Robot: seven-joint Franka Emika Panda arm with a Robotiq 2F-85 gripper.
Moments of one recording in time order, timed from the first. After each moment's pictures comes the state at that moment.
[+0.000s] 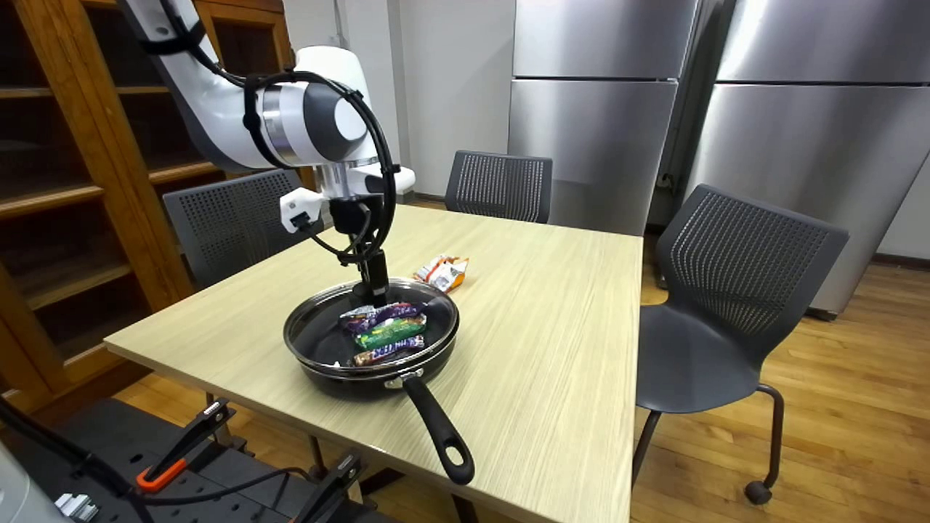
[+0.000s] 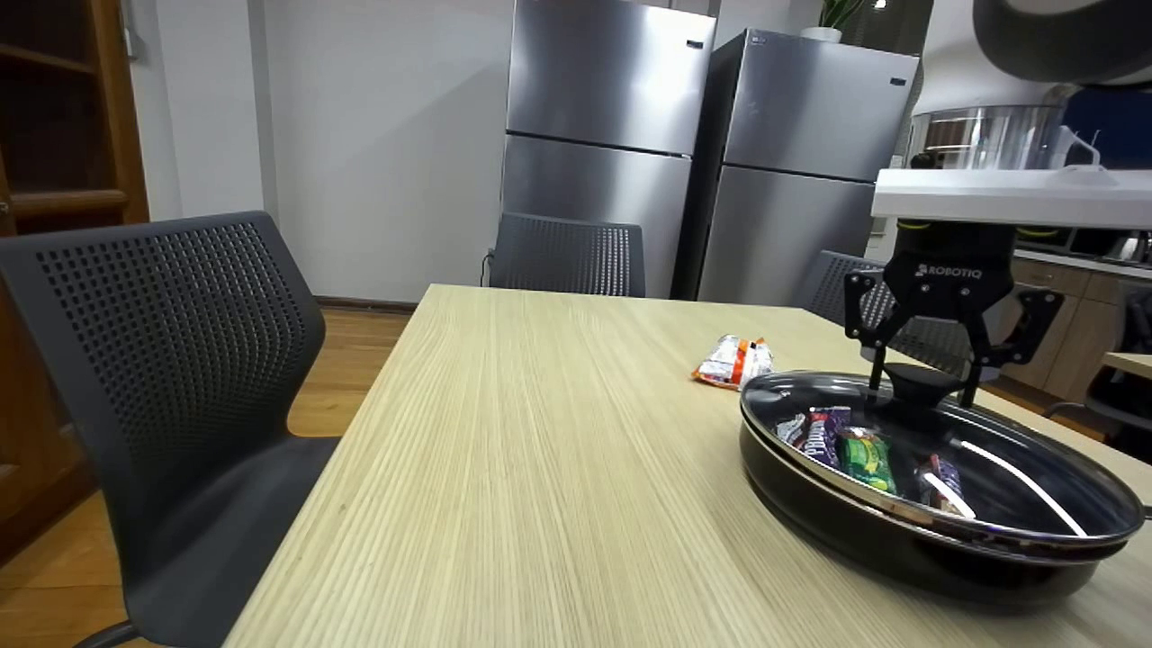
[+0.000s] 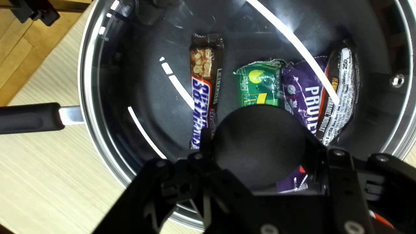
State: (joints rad) arm 0.12 0.19 -0.08 -2.52 -0.20 2.69 0.90
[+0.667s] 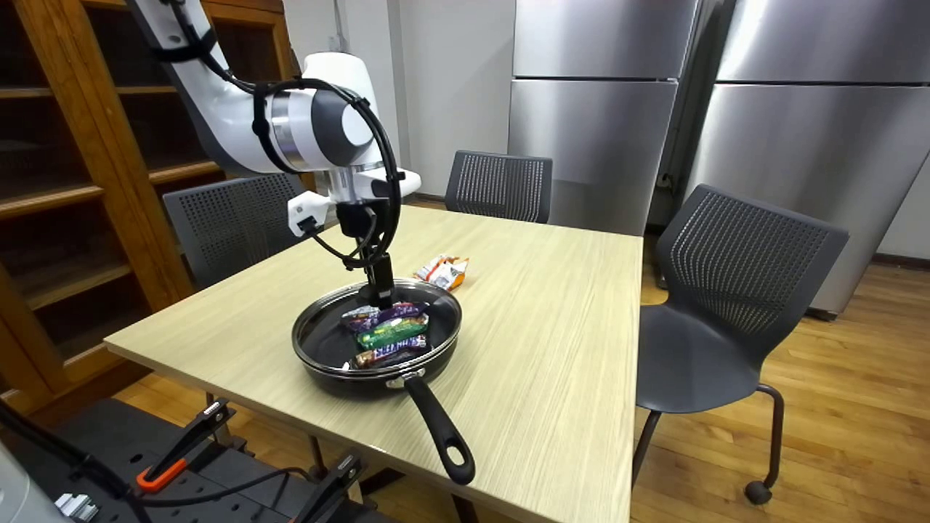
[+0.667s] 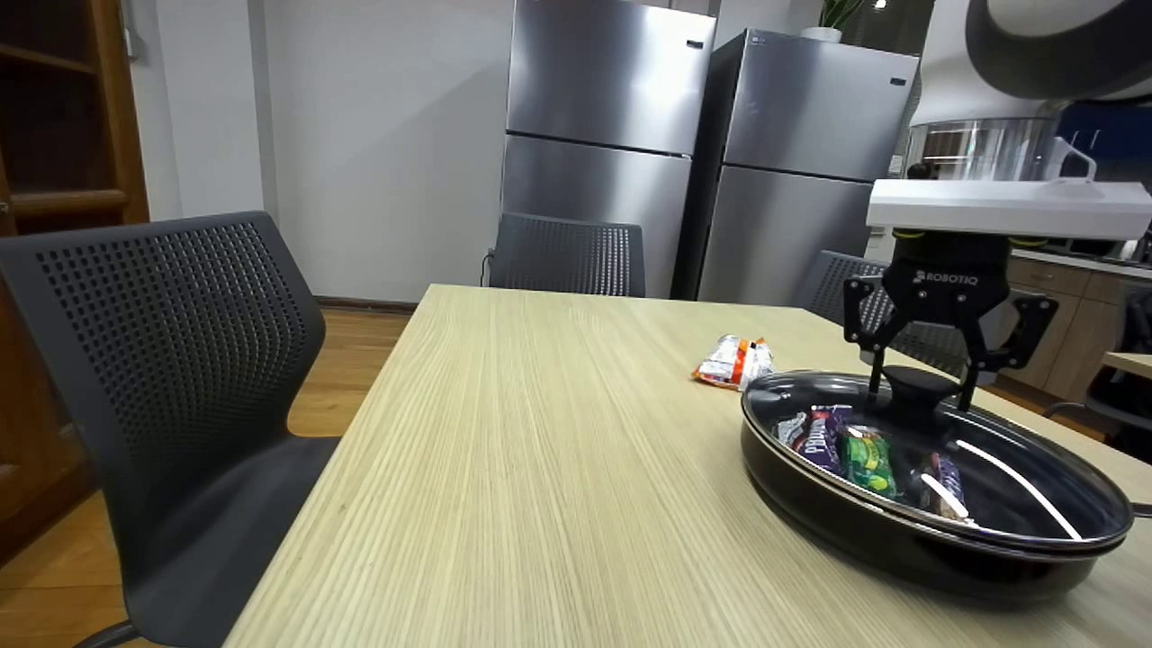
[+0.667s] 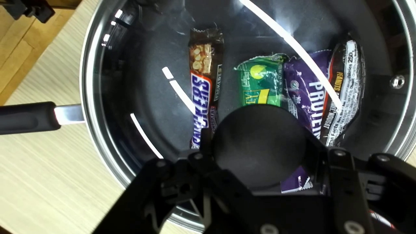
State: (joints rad) arm 0.12 0.22 -0.09 -2.50 -0.20 2.70 0.91
